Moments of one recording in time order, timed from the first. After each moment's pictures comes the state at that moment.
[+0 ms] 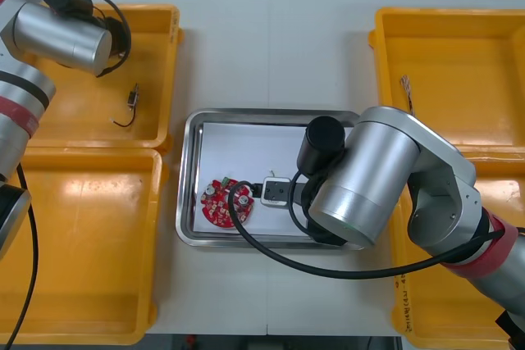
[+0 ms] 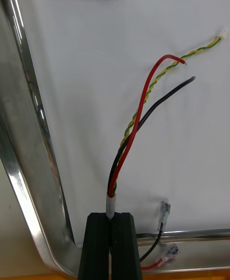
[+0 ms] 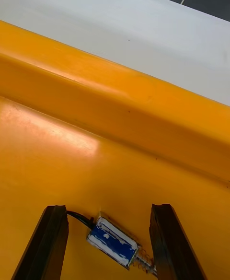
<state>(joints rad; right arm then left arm) -0.56 -0.46 0.72 -2.07 -0.41 1.85 1.94 -0.92 0.52 -0.19 -0.89 0.19 0.80 -0.86</state>
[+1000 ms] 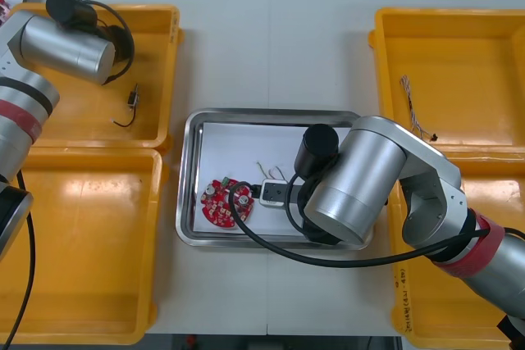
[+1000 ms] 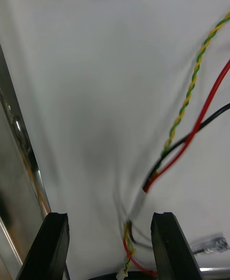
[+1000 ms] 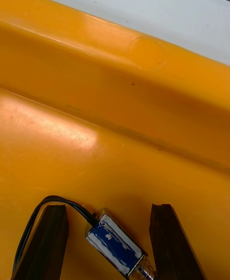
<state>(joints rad) -0.55 -0.46 0.75 -1.97 -0.40 1.74 1.94 -0.93 0.52 -0.23 -0.82 0.23 0.71 -0.86</state>
